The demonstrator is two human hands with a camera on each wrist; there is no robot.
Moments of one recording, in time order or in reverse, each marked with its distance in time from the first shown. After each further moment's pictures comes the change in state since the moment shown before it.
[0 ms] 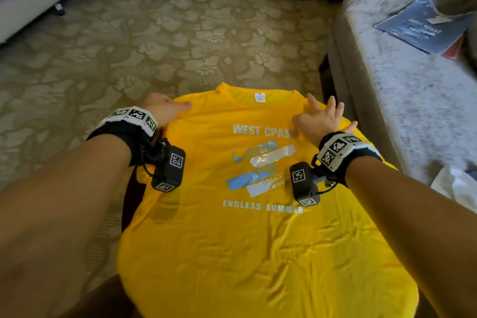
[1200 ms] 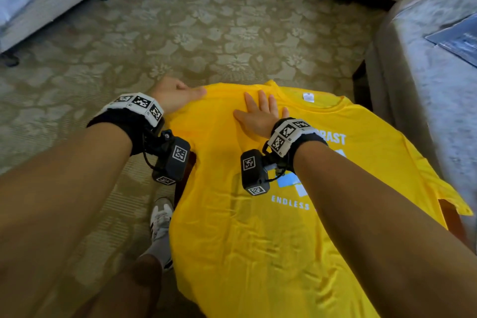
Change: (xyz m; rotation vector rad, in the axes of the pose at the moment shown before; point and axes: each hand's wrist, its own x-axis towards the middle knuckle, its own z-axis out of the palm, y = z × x) left_hand -0.004 -0.051 -0.062 -0.054 0.083 0.126; right_hand -0.038 -0.155 0.098 -0.241 -0.329 -0.402
